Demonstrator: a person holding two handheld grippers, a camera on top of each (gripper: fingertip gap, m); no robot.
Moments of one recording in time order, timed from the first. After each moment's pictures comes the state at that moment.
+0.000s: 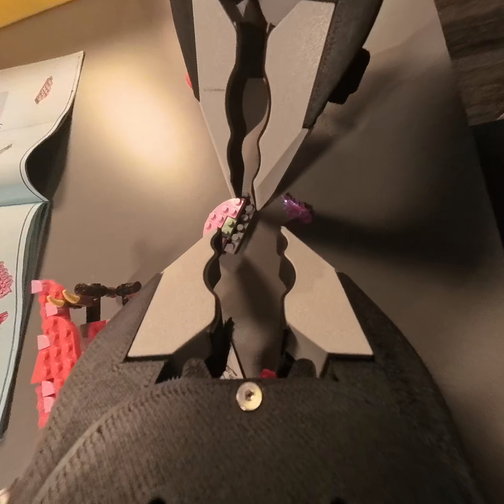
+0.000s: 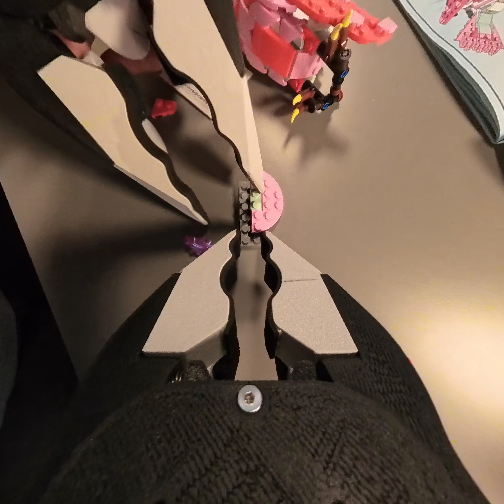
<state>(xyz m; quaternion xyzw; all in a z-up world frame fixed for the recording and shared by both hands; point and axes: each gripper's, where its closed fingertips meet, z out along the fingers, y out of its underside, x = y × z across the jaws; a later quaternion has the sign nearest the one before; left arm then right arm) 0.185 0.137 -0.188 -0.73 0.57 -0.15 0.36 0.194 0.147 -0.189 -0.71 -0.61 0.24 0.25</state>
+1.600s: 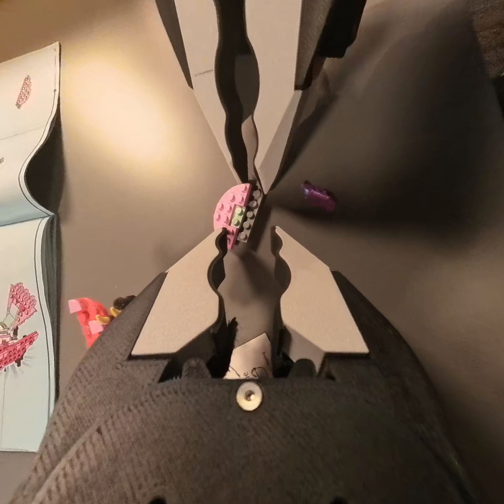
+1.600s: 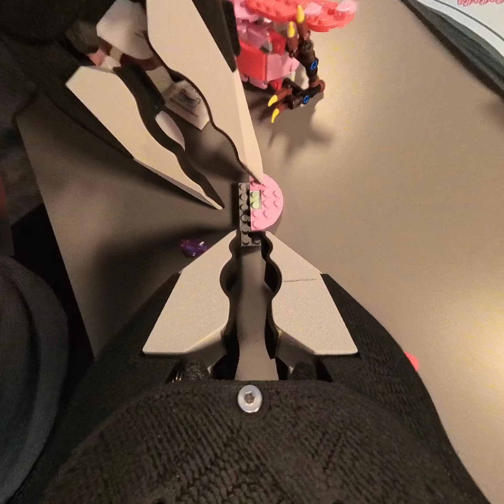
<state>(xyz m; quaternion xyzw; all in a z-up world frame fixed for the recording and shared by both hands) 0.177 0.152 -0.189 -0.71 0.62 -0.13 0.31 0.198 0.155 -0.187 -0.73 -0.57 0.31 0.21</state>
